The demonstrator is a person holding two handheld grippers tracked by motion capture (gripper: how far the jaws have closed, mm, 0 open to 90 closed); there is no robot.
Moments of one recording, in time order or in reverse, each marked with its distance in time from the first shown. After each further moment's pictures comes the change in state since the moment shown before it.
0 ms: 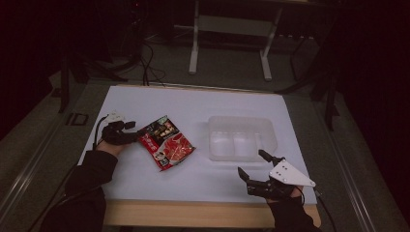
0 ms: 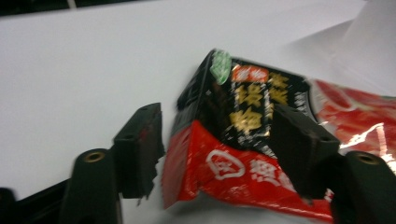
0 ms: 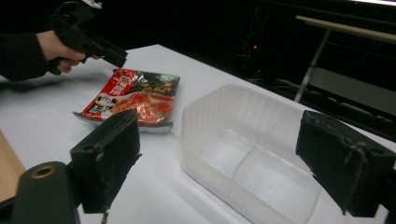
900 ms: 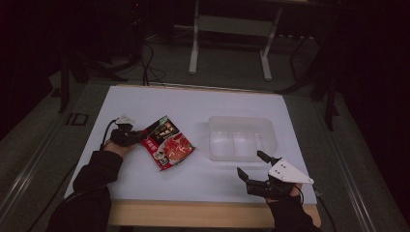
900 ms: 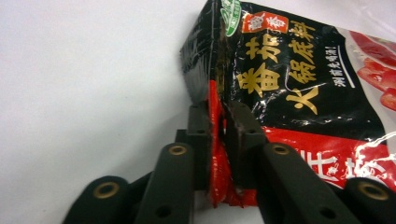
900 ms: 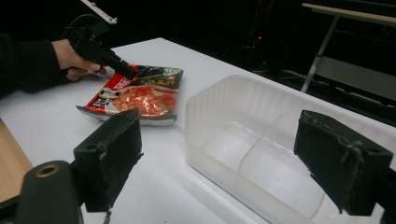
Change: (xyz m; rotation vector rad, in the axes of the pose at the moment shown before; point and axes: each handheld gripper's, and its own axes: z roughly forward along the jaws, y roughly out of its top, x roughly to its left) left arm -0.004 -0.010 0.030 0.136 0.003 -0.006; right arm -0.002 -0.003 0.003 0.033 0.016 0.032
